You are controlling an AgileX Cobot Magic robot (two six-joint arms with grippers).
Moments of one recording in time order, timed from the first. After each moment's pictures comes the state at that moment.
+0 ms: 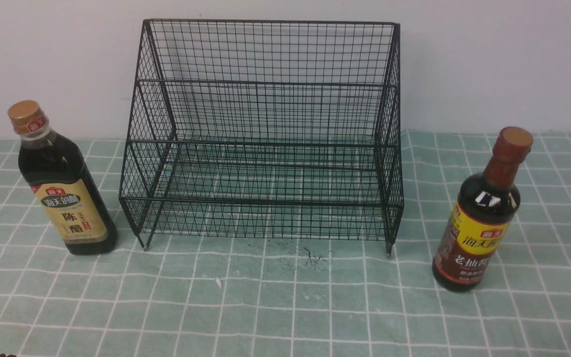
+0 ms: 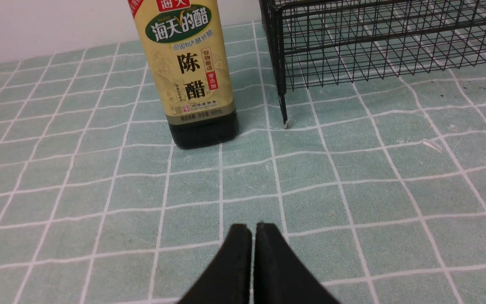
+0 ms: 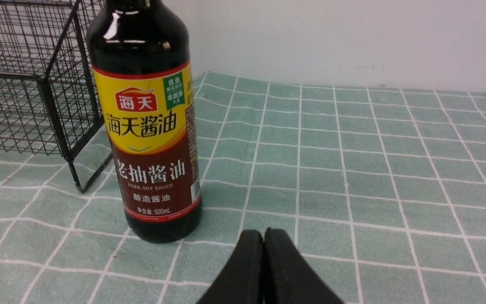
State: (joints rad) right arm 0.05 -0.01 0.02 0.00 0.39 0.02; left arm -0.04 -0.01 0.02 -0.09 0.39 0.16
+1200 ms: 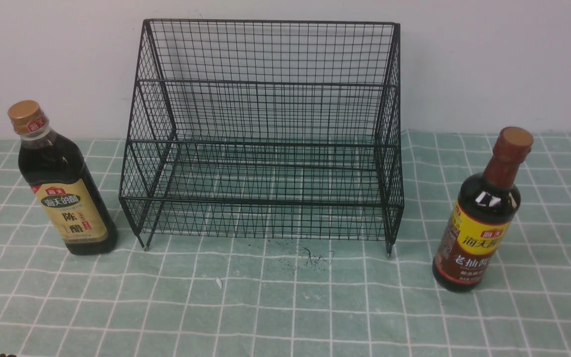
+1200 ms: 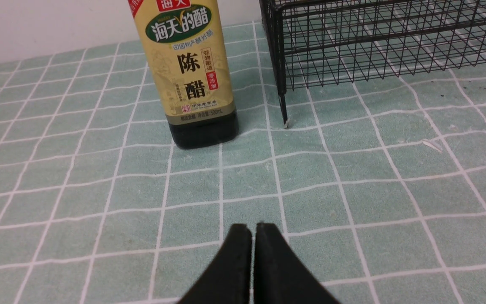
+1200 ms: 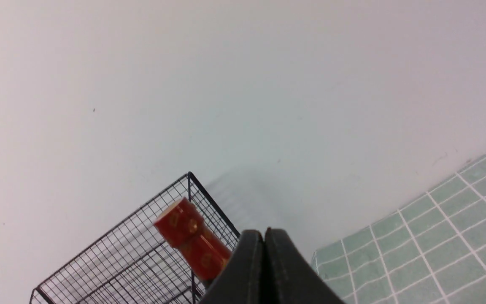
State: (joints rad) right arm 0.05 -0.01 0.03 0.52 -0.03 0.19; left arm -0.04 -0.01 0.02 -0.09 0.39 0.16
